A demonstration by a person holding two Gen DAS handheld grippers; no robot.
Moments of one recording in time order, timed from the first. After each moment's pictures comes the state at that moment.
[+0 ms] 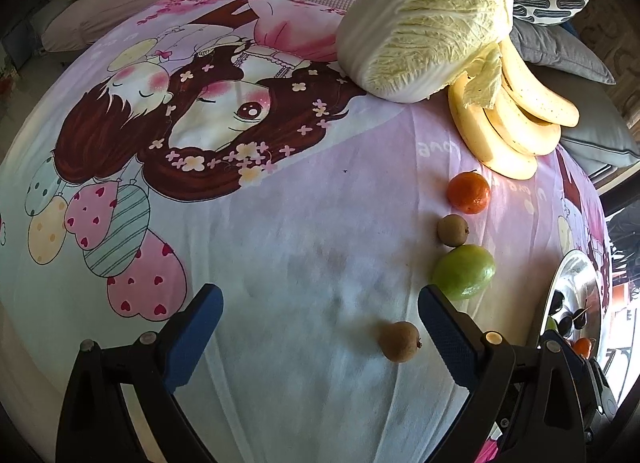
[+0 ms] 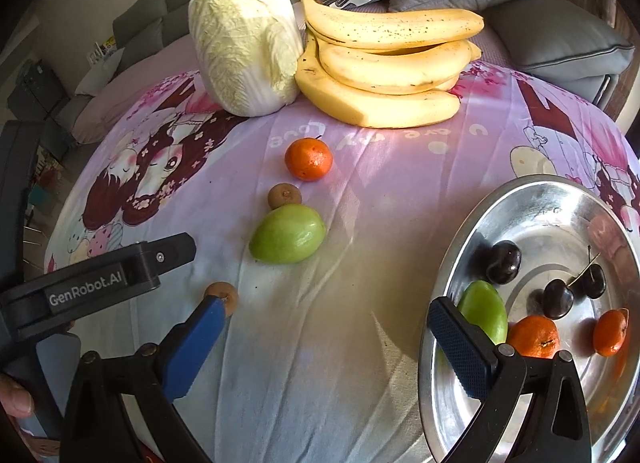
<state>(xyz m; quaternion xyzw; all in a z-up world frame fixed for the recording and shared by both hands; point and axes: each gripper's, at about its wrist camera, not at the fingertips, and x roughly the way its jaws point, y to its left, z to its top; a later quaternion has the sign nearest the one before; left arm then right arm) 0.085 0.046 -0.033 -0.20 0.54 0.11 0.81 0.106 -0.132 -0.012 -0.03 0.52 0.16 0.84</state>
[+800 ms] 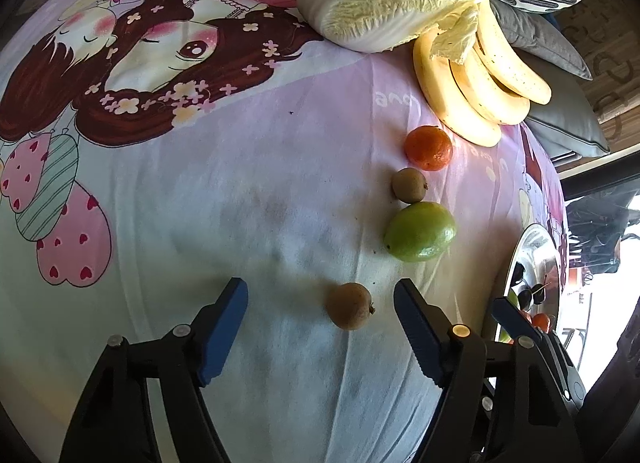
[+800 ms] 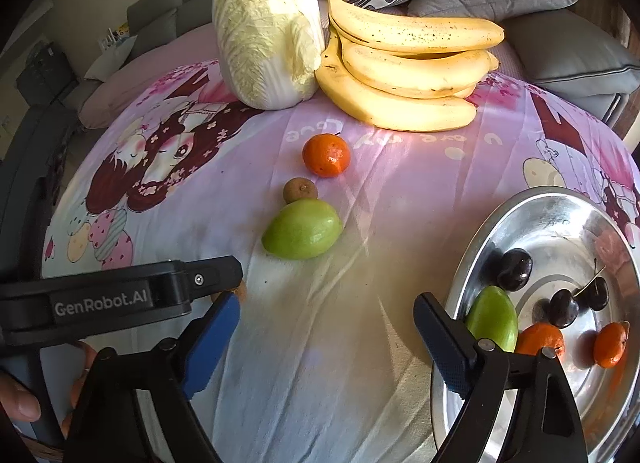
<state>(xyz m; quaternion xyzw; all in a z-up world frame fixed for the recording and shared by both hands) 0.086 0.032 -0.050 -0.27 0.58 0.02 0.77 0.101 -0.123 -0.015 -0.07 0.51 0.18 0.84</state>
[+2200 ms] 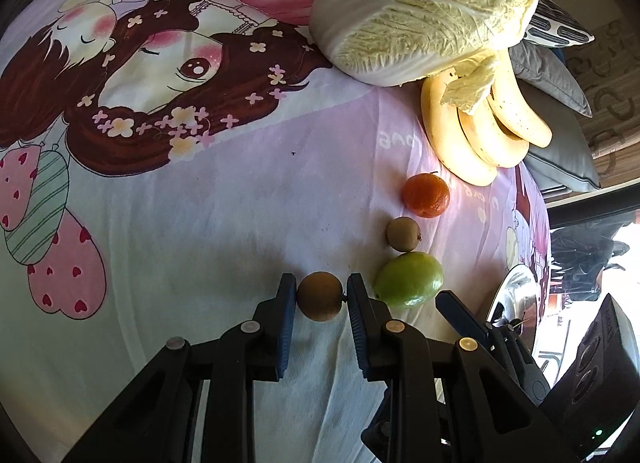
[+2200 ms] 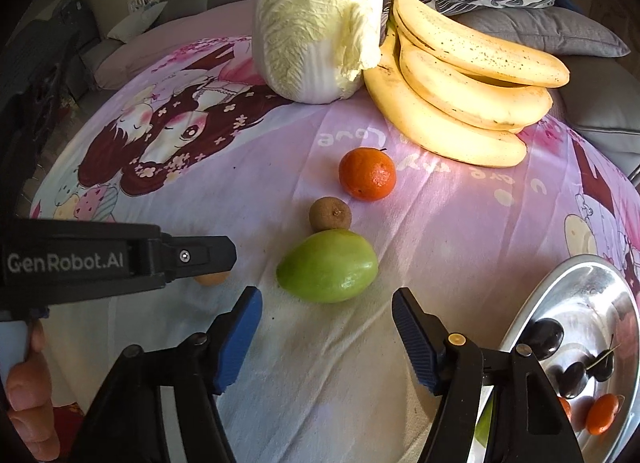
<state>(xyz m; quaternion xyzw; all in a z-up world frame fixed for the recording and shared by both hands) 0.105 0.056 -0.046 -0.32 0.56 0.02 0.76 0.127 -0.086 -0.038 -0.14 0.51 0.21 0.82</state>
